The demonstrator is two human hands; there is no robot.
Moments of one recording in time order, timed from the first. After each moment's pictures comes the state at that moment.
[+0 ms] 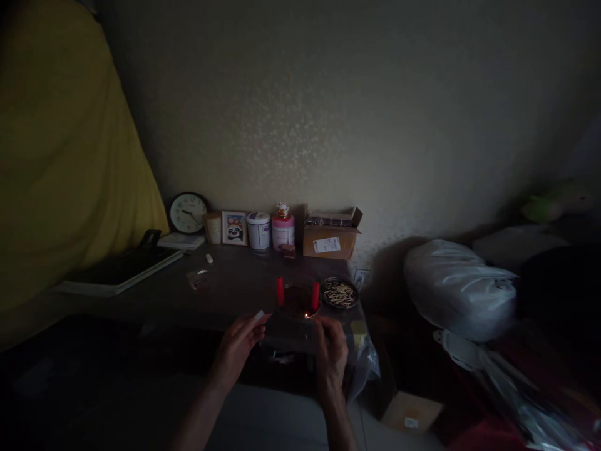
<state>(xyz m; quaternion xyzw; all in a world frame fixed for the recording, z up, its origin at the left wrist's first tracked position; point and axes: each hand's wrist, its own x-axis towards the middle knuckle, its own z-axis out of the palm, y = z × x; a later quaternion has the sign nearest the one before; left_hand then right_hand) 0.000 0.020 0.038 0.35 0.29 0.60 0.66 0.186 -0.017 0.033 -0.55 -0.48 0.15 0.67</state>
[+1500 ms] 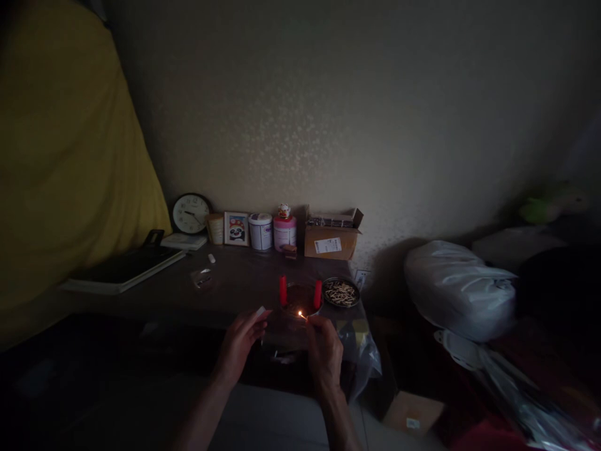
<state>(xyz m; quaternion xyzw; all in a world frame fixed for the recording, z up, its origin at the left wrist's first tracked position) -0.001 0.022 0.037 0.36 0.32 0.62 0.62 0.171 -0.023 0.042 -0.58 -0.55 0.06 0.59</state>
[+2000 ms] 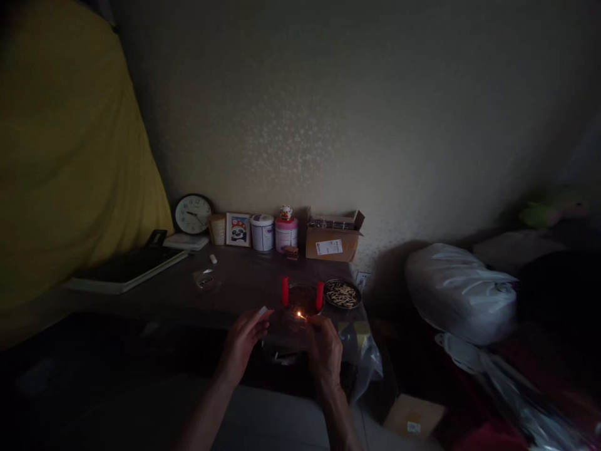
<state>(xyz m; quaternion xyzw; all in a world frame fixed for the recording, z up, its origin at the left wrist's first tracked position) -0.002 0.027 0.032 0.36 0.31 0.62 0.62 0.170 -0.018 0.042 -0.57 -0.58 0.05 0.58</state>
